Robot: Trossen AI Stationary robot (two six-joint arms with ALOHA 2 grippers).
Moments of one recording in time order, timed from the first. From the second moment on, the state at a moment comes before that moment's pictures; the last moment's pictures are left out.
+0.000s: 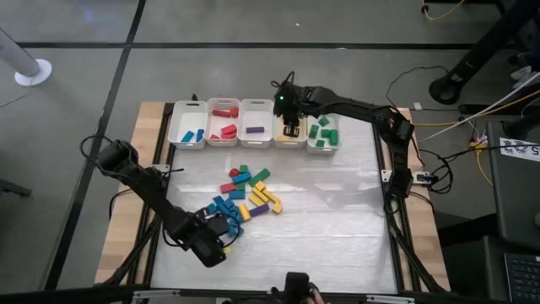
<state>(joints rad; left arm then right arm) -0.73 1.66 1.09 -0.76 -0.29 -1.18 -0.45 1.98 1.77 -0.85 0.21 -0.40</state>
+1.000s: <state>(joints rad) -0.58 1.83 1.09 -0.61 -0.34 -1.07 -0.37 1.98 1.77 -0.87 -0.01 -0.37</state>
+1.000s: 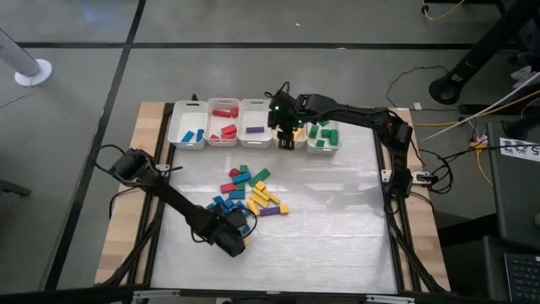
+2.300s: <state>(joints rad) -0.60 1.82 1.09 -0.68 -0.17 -1.03 0.08 1.98 1.77 -0.87 -0.02 -0.13</state>
